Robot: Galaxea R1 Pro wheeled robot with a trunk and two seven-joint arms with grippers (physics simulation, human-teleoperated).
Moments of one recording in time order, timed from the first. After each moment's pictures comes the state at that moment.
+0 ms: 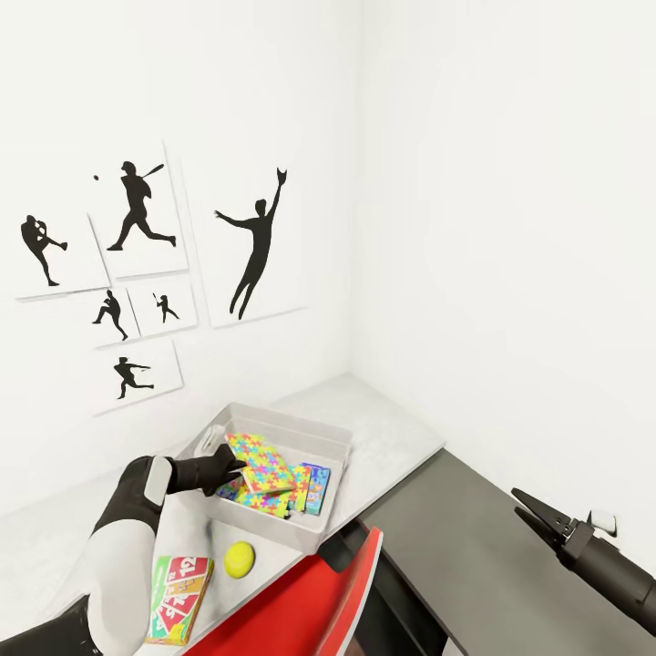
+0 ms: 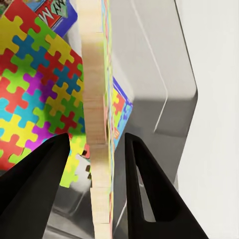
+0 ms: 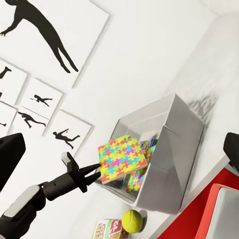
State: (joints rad) left arm -0.81 -0.05 0.72 -0.69 0.08 1.00 -0.38; right arm -0.02 -0.15 -0.60 -1.59 -0.78 0.95 0.80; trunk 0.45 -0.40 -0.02
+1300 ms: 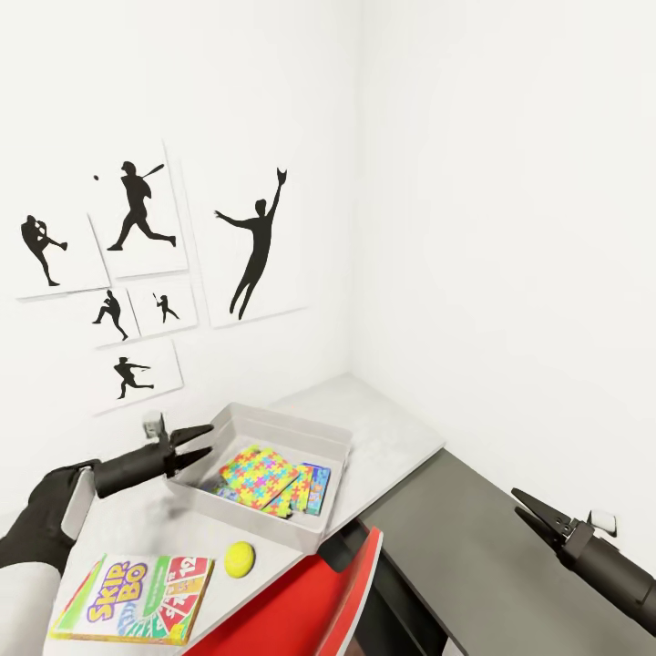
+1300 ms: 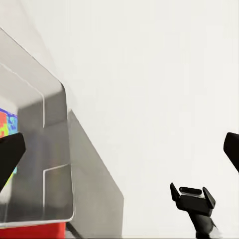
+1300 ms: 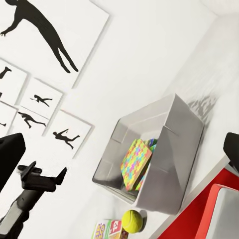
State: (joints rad) left arm -0.64 0.25 0.38 -0.86 0.25 1.03 -1.20; right arm -0.02 -0.15 -0.60 -1.59 -0.78 0.95 0.80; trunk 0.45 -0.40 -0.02
